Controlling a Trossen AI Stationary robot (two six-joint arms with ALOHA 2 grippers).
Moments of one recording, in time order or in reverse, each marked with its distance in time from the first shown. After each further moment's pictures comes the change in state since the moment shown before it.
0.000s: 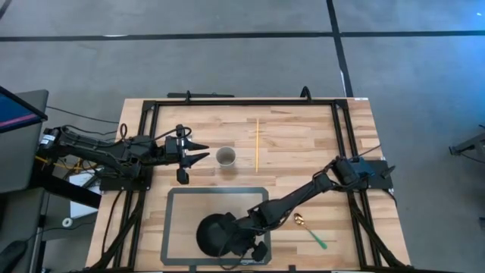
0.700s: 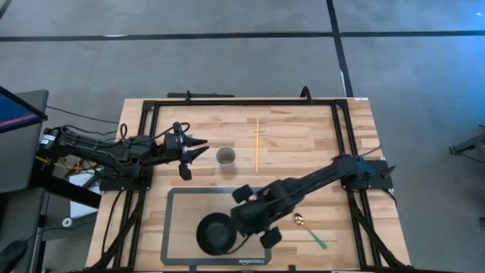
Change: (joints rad) left arm 0.000 0.000 0.000 0.000 -0.119 -0.034; right arm -0.022 -0.080 0.589 -0.928 0.192 0.210
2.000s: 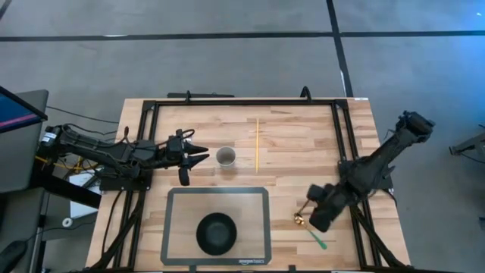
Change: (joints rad) left arm -0.049 0.000 0.000 -0.127 0.000 -0.199; right arm 0.300 -0.960 -1.628 0.685 0.002 1.506
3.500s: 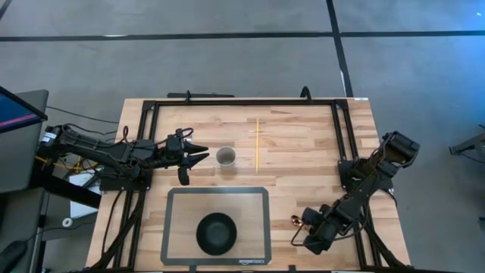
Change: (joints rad) left arm 0.000 0.000 0.001 0.034 0.000 0.000; right arm 0.099 0.443 0.024 0.259 0.028 0.077
